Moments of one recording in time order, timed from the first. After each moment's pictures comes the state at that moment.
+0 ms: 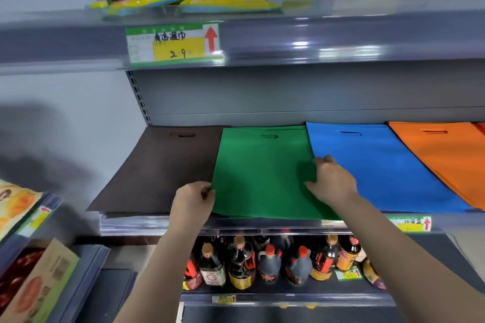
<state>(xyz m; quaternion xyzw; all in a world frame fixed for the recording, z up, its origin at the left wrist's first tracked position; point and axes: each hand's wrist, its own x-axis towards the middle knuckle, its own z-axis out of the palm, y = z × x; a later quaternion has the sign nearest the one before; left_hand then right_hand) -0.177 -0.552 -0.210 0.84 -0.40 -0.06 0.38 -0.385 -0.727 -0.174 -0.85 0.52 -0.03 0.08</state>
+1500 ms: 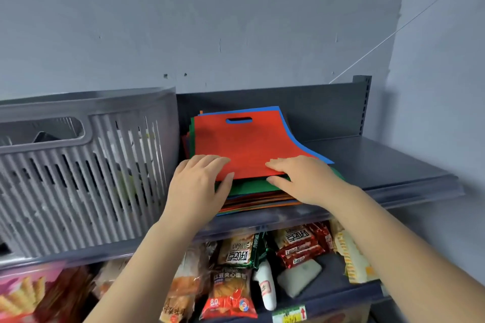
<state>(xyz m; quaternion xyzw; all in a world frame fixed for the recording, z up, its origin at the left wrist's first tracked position) -0.003 0.004 -0.036 0.91 0.00 0.42 0.01 0.101 -0.185 -0.013 -0.91 -0.39 -0.11 0.09</state>
